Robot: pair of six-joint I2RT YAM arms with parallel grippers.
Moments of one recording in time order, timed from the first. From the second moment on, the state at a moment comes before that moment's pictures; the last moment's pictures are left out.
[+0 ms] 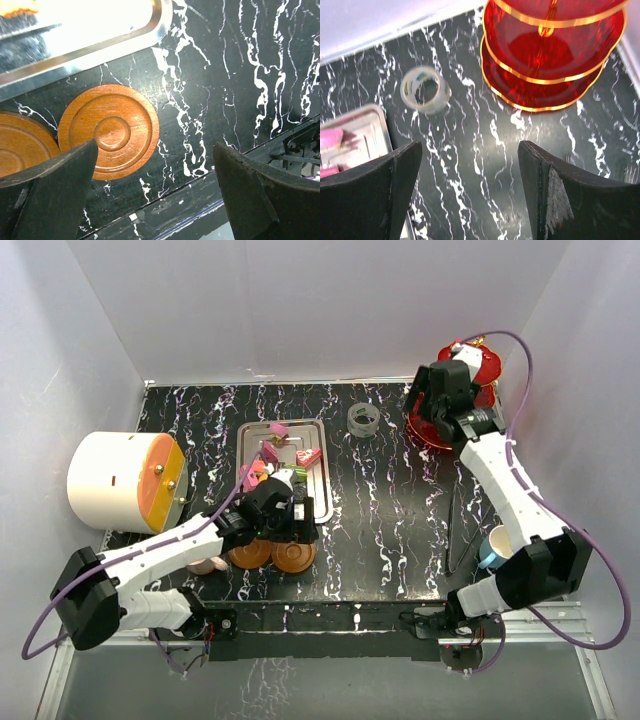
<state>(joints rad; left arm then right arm) -0.87 1.21 0.76 -0.44 -0.05 -0.71 0.26 1.40 1.40 -0.56 0.37 0.43</state>
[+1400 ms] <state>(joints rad) -0.63 0.88 0.82 -0.52 -0.41 -0.14 -0.03 2.02 2.30 -0.70 0.34 0.24</state>
